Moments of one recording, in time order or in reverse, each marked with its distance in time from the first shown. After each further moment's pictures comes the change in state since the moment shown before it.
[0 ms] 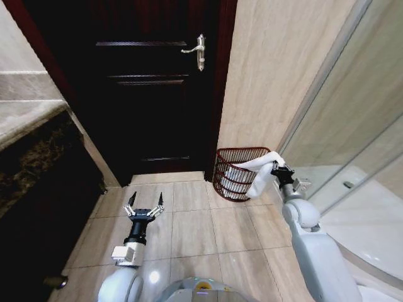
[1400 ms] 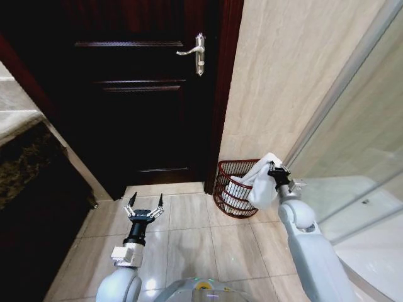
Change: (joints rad) left arm 0.004 0.025 -0.004 0.010 -0.010 -0.005 0.005; right arm 0.011 0.013 -0.019 -0.002 -0.025 0.010 0.003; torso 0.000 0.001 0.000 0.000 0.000
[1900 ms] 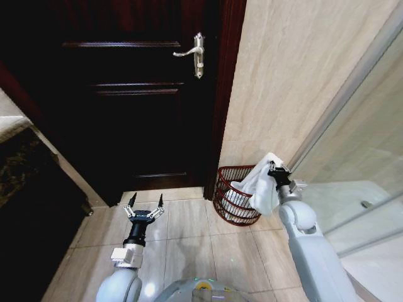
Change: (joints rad) left arm 0.007 -0.007 0.000 -0.002 0.006 -0.009 0.001; right arm -0.029 0.012 0.000 0.032 -0.017 0.003 0.000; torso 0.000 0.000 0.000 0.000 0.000
